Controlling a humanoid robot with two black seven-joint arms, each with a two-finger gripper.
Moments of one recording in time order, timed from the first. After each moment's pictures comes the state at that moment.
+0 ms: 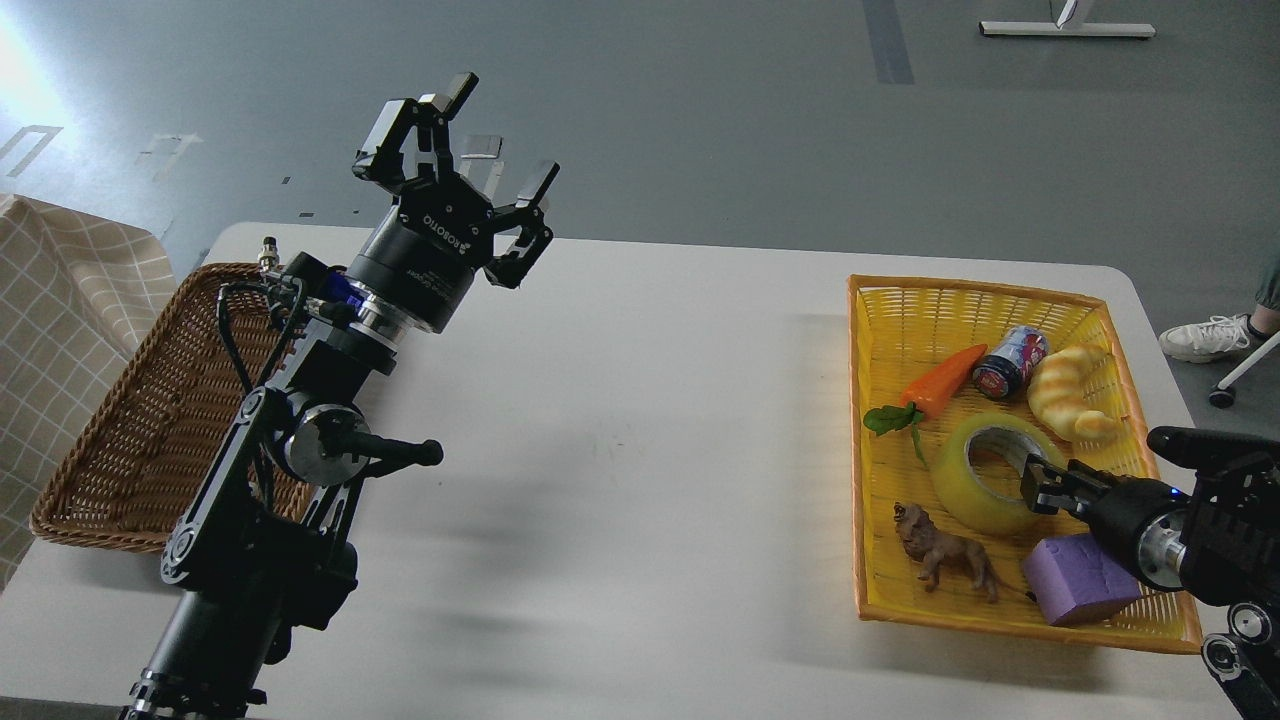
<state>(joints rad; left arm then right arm) -0.30 -0.04 -1.49 -1.39 0.78 -0.43 -0.06 -0.01 -0.47 1.30 1.51 -2.18 0.49 -0.19</state>
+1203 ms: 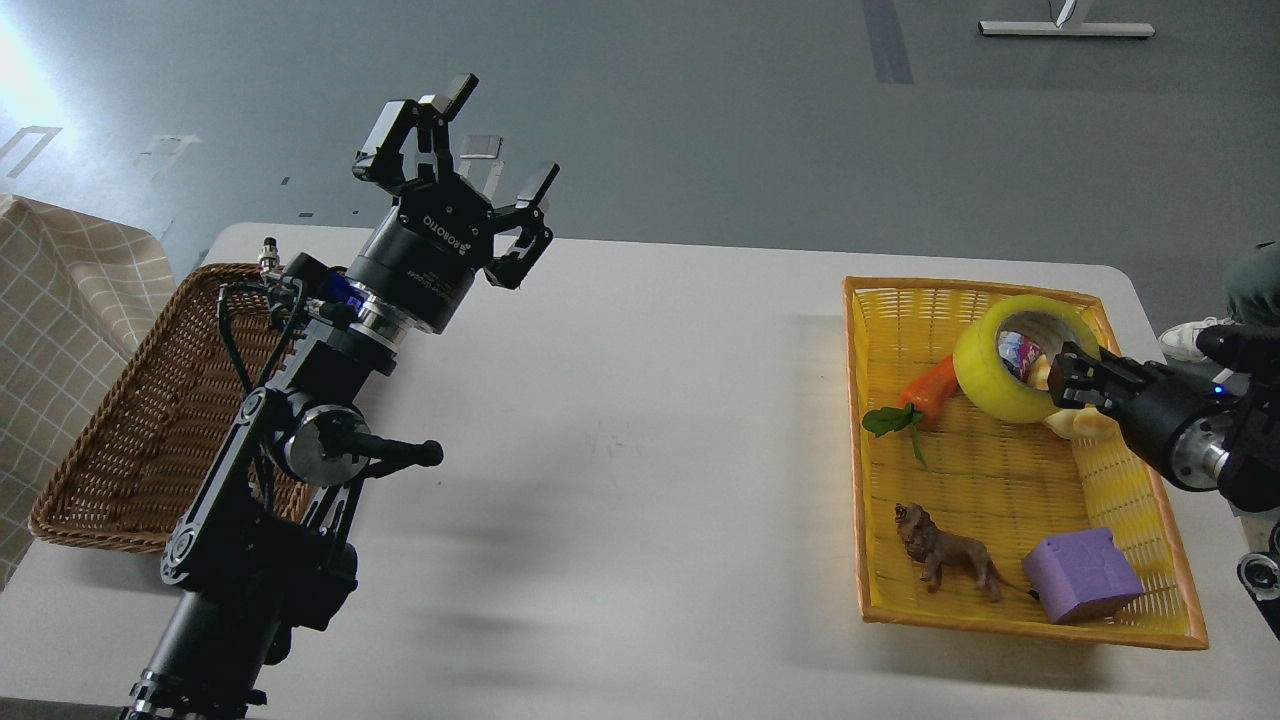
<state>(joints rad) -0.30 -0.04 -1.49 -1.39 0.78 -0.43 -0.06 0.23 -0.51 1.36 1.59 -2.16 0.49 -0.18</state>
